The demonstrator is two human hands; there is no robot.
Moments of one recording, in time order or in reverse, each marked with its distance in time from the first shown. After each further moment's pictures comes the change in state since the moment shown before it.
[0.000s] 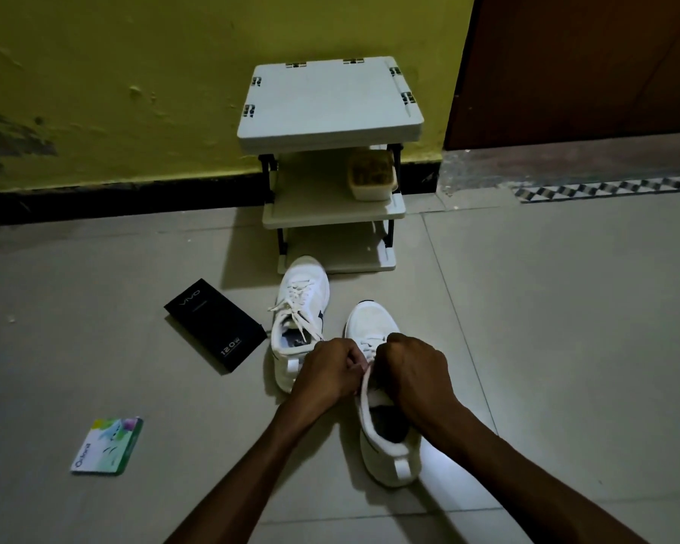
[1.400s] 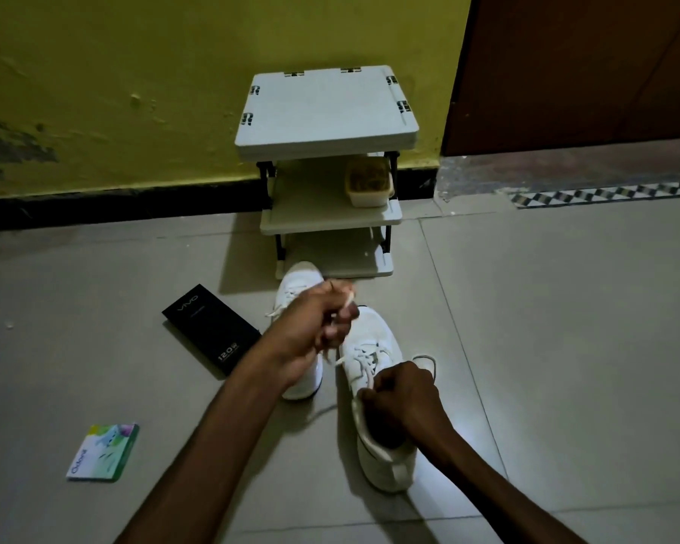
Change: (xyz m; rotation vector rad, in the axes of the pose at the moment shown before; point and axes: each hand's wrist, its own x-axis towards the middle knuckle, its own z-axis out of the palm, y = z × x) left_hand -0.005 0.052 -0.070 -1.021 -0.125 -0.056; right_hand -0.014 -0.002 0.010 0.595 -0.246 0.428
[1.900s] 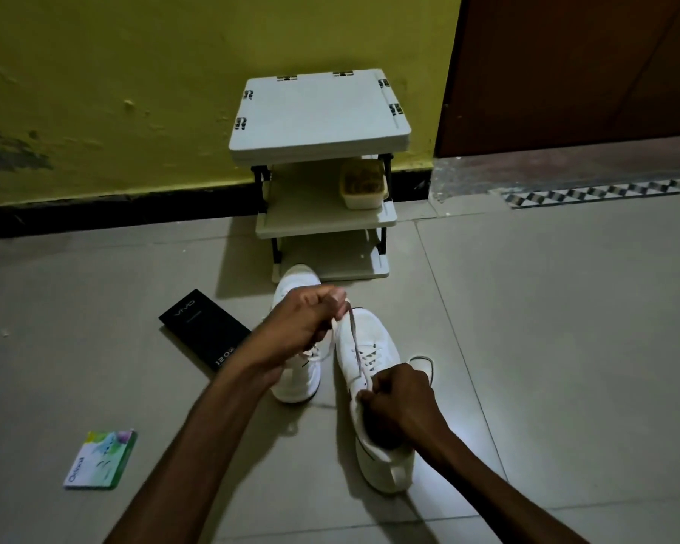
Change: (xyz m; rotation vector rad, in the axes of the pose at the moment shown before) left_hand -0.002 -0.002 -0.013 0.463 -0.072 0.205; right_hand 0.001 0.002 0.003 0.009 -0.003 -0.006
